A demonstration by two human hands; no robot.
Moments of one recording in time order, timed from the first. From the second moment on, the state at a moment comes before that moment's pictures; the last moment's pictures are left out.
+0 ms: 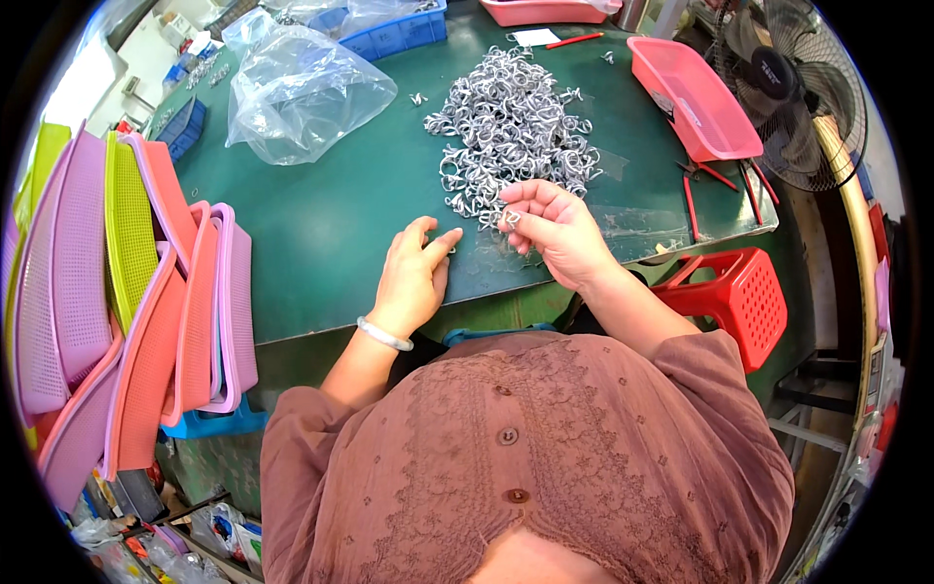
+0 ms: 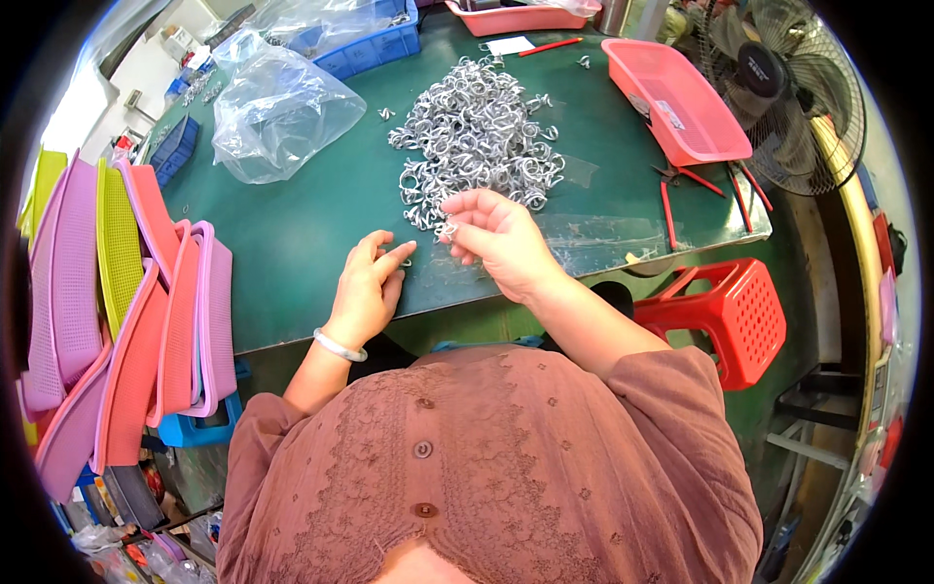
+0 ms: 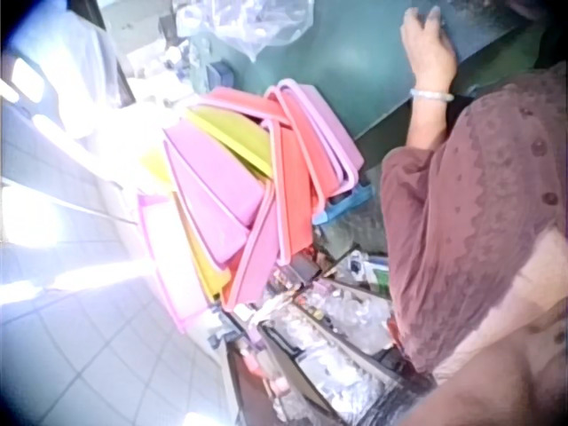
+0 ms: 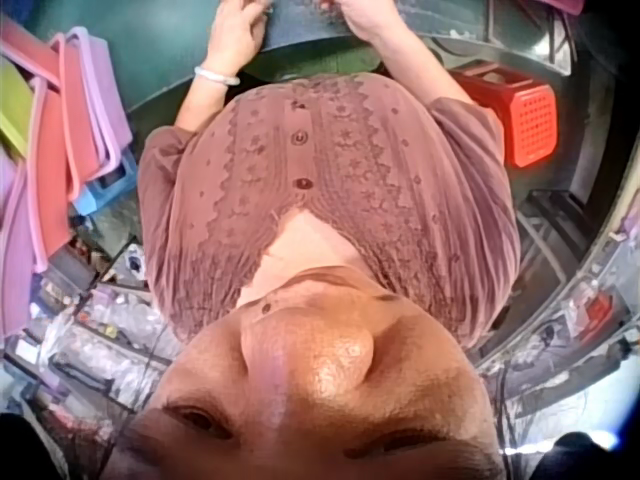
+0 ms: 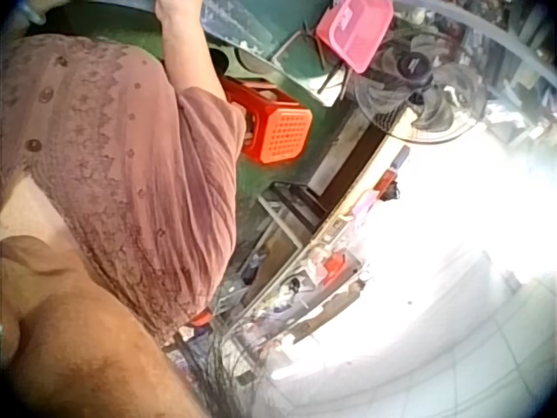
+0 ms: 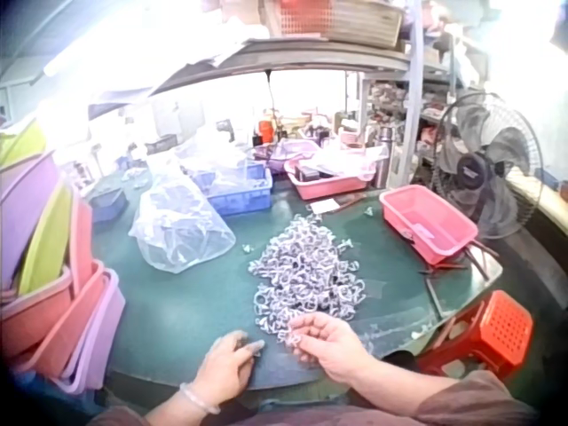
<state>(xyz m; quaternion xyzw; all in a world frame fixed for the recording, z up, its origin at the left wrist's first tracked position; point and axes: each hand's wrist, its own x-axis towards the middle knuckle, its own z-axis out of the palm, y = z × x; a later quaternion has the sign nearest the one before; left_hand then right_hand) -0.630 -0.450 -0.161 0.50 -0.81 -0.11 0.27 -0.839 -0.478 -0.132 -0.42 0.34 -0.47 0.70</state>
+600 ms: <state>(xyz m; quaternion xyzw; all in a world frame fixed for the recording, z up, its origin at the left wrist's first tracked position) -0.659 -0.437 -0.131 0.42 -0.73 -0.26 0.47 -0.824 -0.464 -0.141 -0.48 0.31 -0.47 0.68</state>
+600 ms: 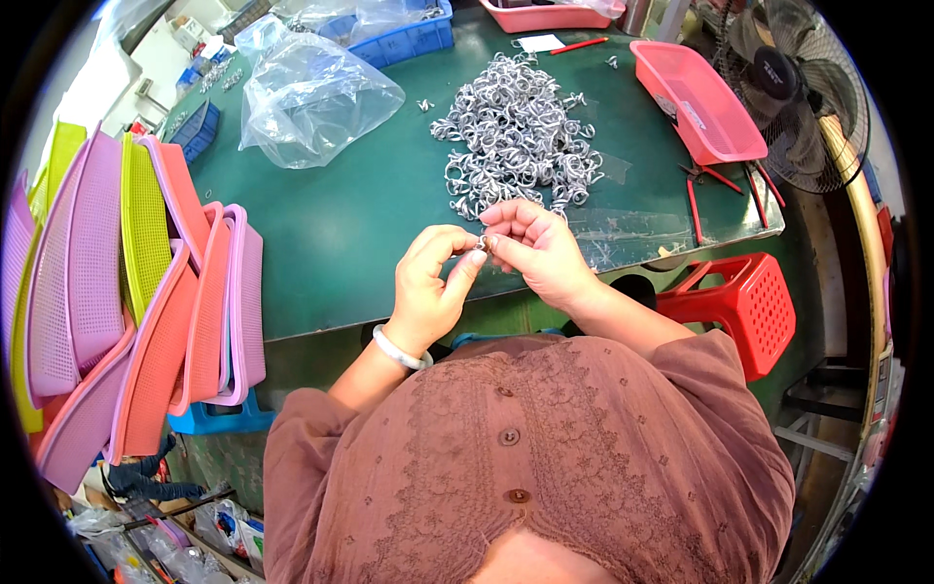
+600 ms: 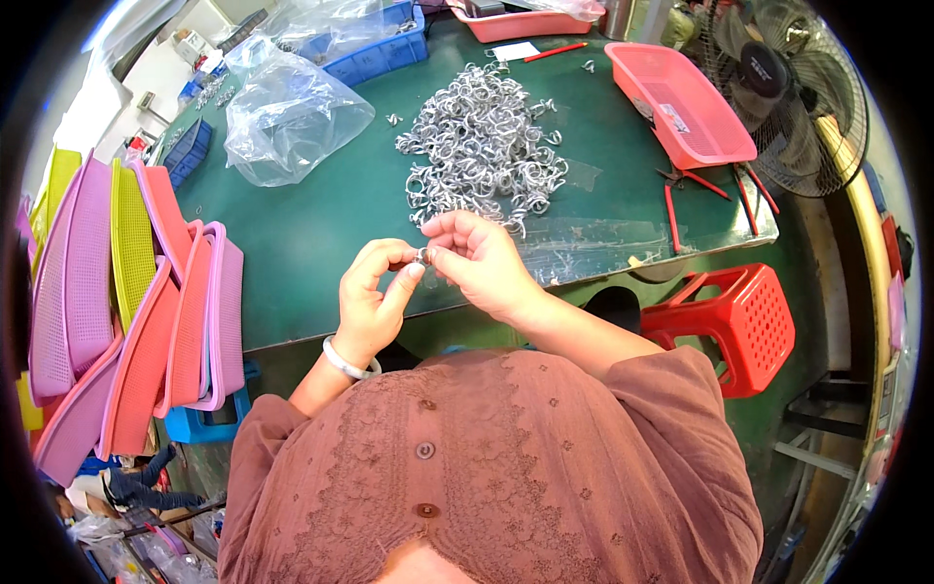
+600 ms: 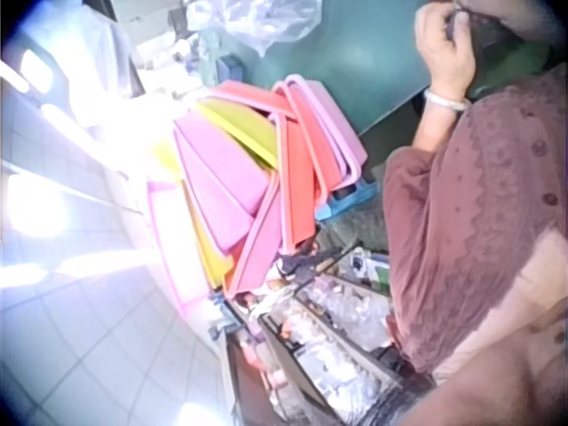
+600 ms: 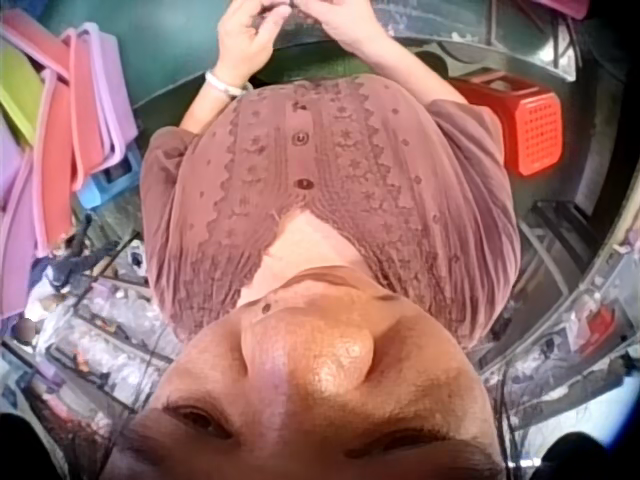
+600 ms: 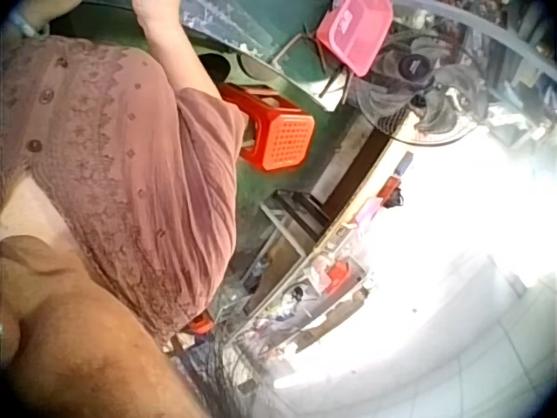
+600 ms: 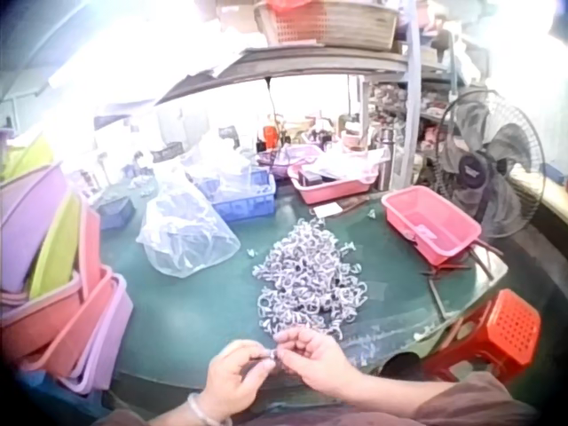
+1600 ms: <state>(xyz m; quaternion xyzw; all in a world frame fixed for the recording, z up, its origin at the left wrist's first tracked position) -0.616 -0.431 -0.173 0.52 -0.64 -0.26 0.51 -0.804 -0.758 -0.037 -0.61 0.42 -0.47 0.48</state>
